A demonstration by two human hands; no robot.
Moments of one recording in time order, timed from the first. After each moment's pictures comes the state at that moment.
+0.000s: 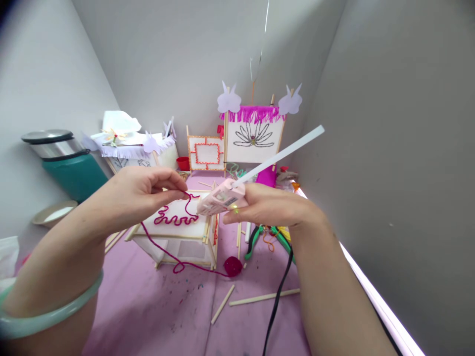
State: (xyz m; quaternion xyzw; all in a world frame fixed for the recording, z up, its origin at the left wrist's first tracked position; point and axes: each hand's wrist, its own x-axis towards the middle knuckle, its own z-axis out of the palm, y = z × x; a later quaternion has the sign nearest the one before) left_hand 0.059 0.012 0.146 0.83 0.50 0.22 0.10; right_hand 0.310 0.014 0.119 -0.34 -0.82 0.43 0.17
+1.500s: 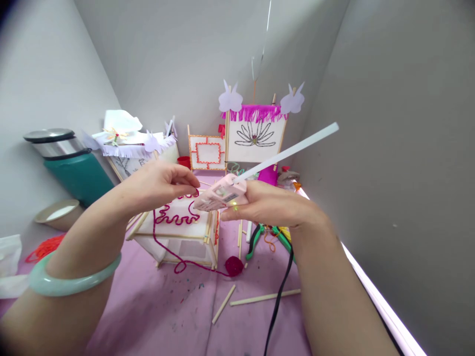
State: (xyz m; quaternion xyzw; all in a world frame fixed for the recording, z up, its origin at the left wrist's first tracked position) left_hand 0.073 0.039 0.147 0.85 0.49 0.17 0.10; right_hand 0.302 0.008 0.123 -0.33 -0.80 0.45 0.19
